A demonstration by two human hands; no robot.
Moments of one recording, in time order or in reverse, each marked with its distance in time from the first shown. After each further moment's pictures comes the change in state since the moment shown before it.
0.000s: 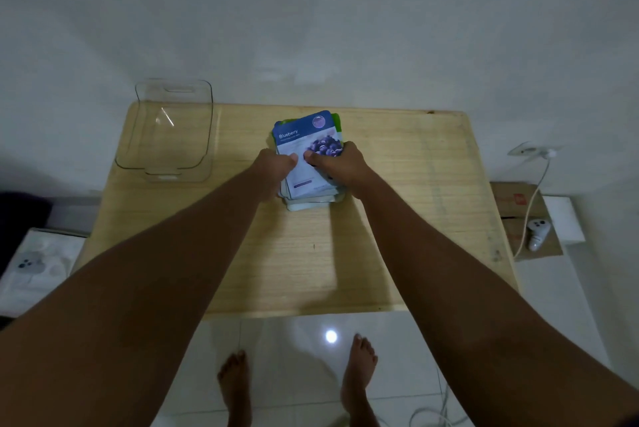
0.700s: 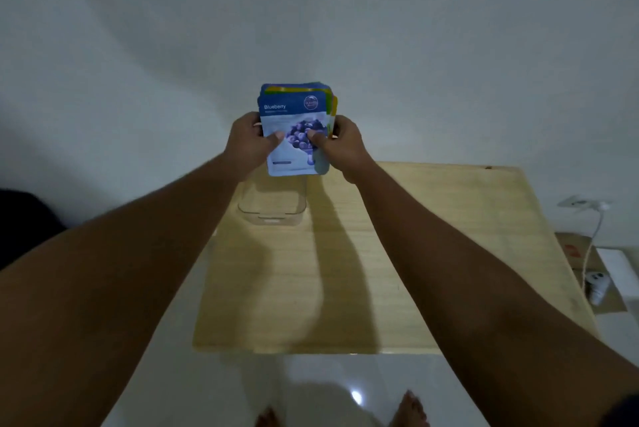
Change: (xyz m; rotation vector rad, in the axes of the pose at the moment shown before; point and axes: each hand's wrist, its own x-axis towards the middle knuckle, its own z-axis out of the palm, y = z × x) left_hand -0.041 0.115 -0.221 0.098 0.107 0.590; right_hand -0.044 -0.185 0.121 0.182 0.032 -0.460
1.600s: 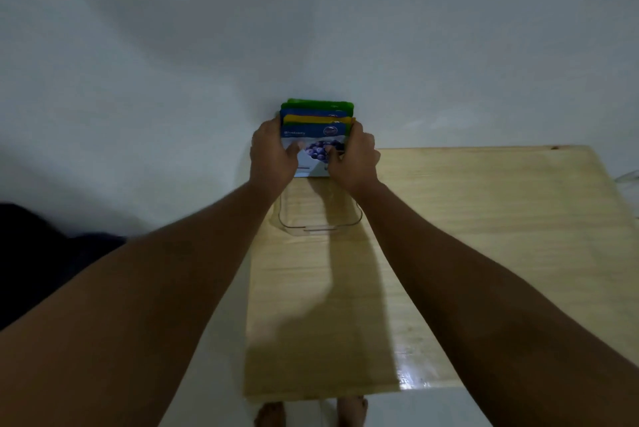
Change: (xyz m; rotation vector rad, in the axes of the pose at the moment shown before) left_hand 0.071 -0.109 -0.024 0.458 0.141 0.244; right_hand 0.059 0.087 0.104 -0.576 0.218 0.018
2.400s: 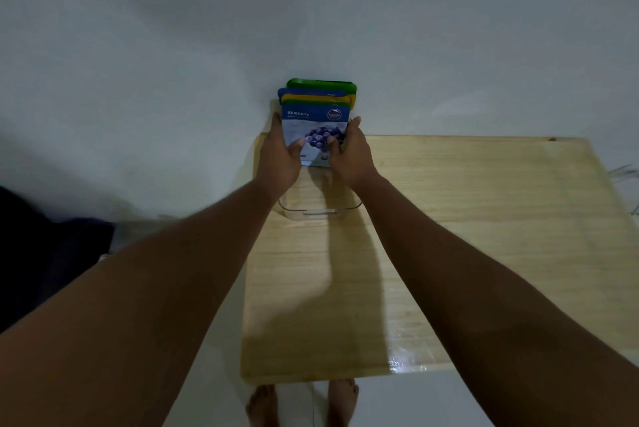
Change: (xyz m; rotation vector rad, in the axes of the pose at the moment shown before) left_hand -0.023 -0.026 0.023 -0.157 -0.116 -0.090; right_hand -0.006 0.017 0.020 0.112 -0.096 -0.023
